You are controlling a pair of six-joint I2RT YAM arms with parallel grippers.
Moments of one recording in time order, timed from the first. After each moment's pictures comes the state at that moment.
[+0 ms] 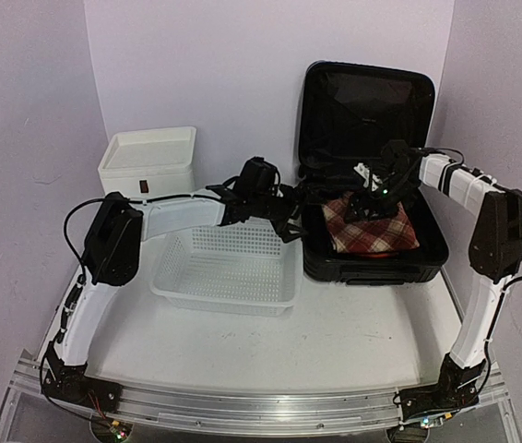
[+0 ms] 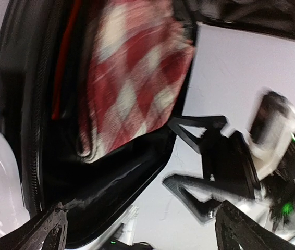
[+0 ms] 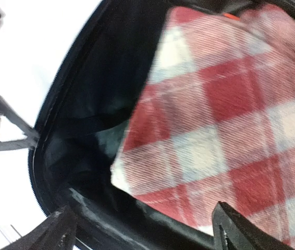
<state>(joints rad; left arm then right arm) -0.82 2.37 2.04 -0.07 0.50 -1.45 0.23 1.92 1.69 -0.92 -0.36 -0.17</state>
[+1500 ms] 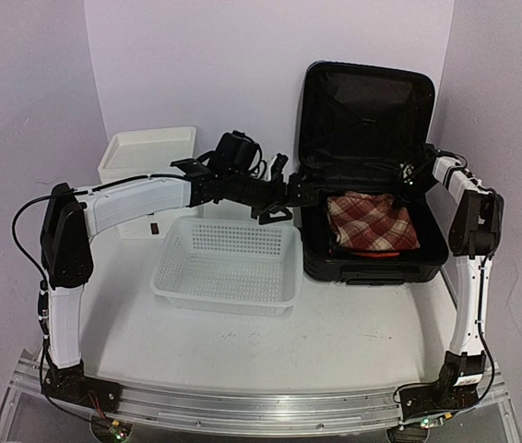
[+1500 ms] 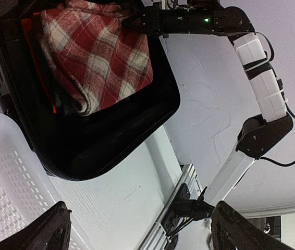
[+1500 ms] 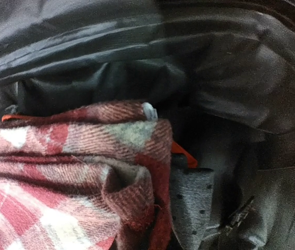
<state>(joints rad) -0.83 2.04 1.88 -0.32 0.53 -0.78 -0.08 2.40 2.27 -0.99 -0.23 0.05</state>
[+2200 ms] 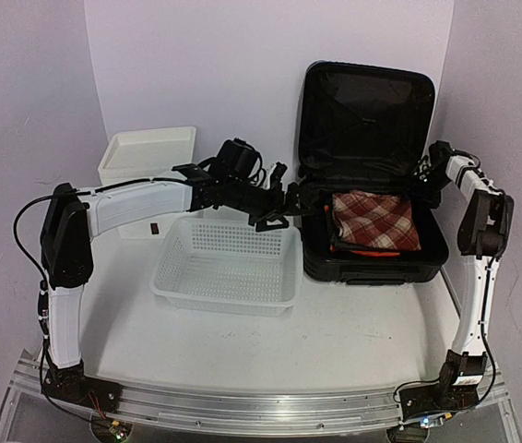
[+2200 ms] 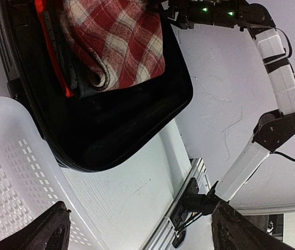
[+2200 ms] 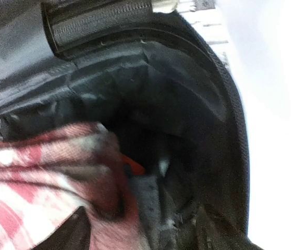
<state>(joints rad) -0.83 2.04 1.83 -0.33 0.53 -0.76 -0.16 2.37 2.26 -0.95 -0.19 0.09</state>
